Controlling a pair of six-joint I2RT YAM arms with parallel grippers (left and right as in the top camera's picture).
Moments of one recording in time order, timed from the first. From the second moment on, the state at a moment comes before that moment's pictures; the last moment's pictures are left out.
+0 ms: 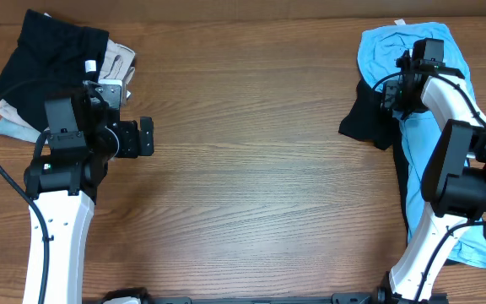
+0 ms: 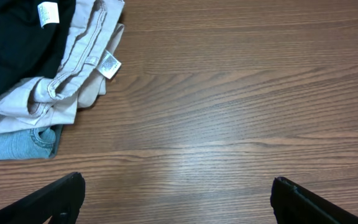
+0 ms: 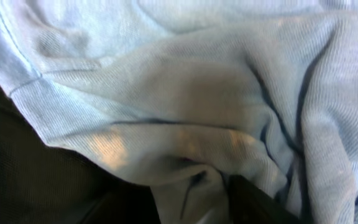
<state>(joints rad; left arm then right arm) 0.10 1.24 1.12 -0.72 0.16 0.08 -0.20 2.22 1.66 -0.64 0.03 -0.06</state>
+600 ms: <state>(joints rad) 0.10 1.24 1.12 -0.72 0.16 0.08 -0.27 2.22 1.71 -0.65 -0.12 -0.01</state>
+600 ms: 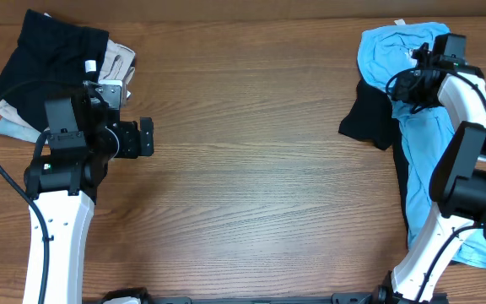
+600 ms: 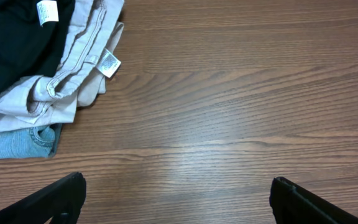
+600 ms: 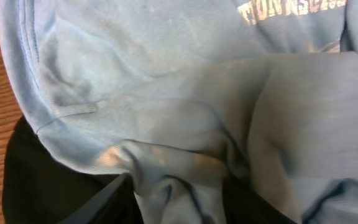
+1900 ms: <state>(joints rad) 0.10 1.25 1.12 -0.72 0.16 0.08 -0.26 2.24 1.71 -0.66 -0.13 -0.01</state>
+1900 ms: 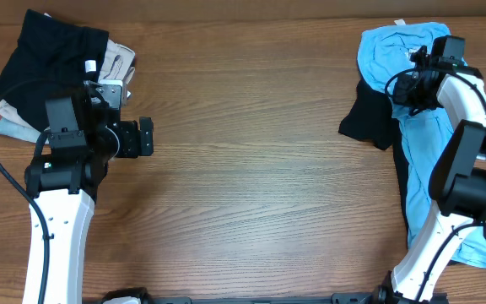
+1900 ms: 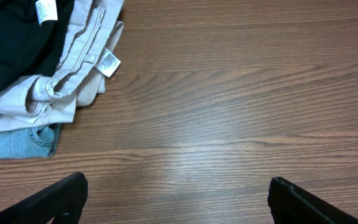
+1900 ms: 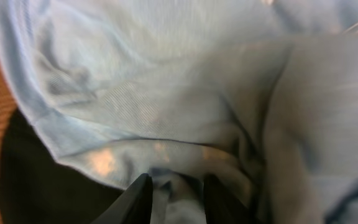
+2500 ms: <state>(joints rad) 0.10 1.25 1.12 -0.65 0.15 0.08 -0.25 2.26 1.84 -0.80 -0.13 -0.01</state>
